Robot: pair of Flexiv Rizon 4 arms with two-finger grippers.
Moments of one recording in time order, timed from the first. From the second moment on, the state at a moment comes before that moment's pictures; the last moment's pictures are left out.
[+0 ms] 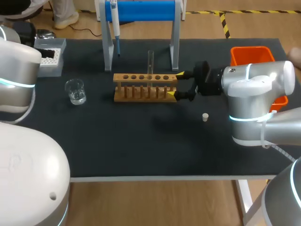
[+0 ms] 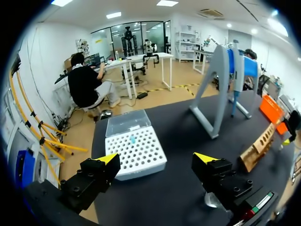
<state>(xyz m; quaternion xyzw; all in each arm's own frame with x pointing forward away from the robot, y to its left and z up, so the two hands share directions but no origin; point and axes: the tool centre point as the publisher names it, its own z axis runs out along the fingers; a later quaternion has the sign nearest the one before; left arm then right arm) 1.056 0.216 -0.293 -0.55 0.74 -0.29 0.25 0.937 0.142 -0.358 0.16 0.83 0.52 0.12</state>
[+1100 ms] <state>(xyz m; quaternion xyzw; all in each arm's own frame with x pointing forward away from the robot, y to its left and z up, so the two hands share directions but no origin) 1.119 0.228 -0.343 -0.61 0.68 -0.27 0.30 0.937 0.142 -0.358 0.16 0.83 0.52 0.12</state>
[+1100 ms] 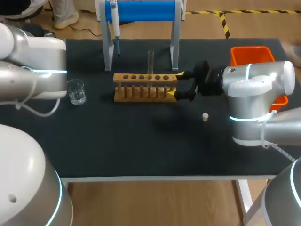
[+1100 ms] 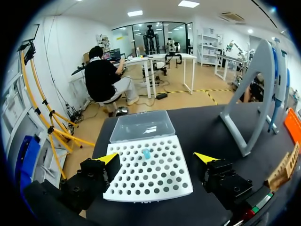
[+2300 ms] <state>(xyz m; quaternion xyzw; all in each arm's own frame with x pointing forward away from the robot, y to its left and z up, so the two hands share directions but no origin) 1.118 0.227 -0.355 -0.60 0.67 -0.30 0.32 0.937 0.142 -0.358 0.16 0.83 0.52 0.12</state>
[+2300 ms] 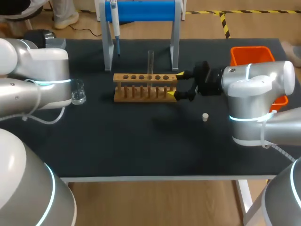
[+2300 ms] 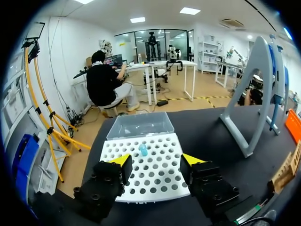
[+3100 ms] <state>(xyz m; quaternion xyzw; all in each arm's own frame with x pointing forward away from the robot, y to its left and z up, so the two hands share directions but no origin) 1.141 0.238 -0.356 -0.59 0.67 -0.31 0.33 0.937 0.142 -0.358 0.16 0.83 0.52 0.12</state>
